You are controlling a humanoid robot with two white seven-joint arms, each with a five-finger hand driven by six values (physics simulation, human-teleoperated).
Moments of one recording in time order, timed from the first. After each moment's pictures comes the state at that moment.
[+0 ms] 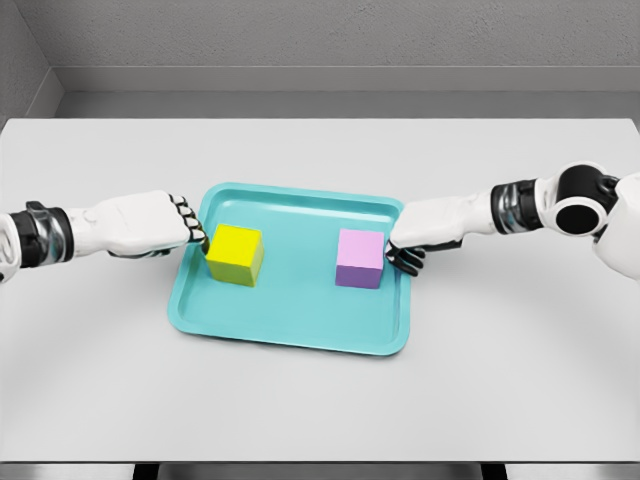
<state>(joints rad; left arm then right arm) -0.47 0.79 -0.47 -1.67 -0.69 -0.61 -0.61 -0.96 -0.69 1.13 -1.31 0.25 -0.61 0.61</state>
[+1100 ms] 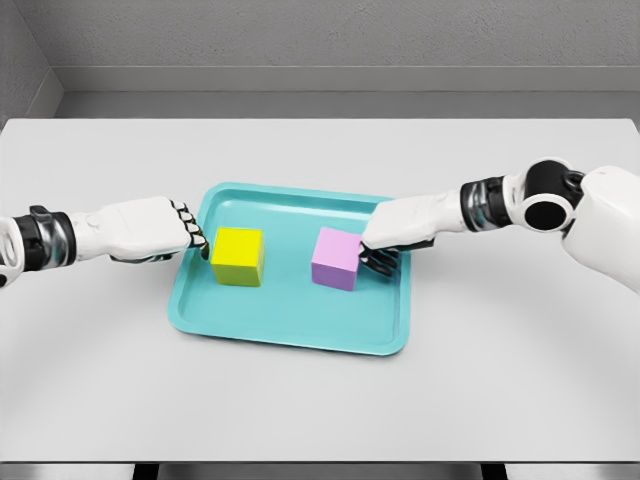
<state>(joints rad) -0.46 0.78 -0.48 -1.65 -0.69 -0.61 -0.61 -0.98 -0.61 1.15 -1.30 0.26 -0.61 0.61</state>
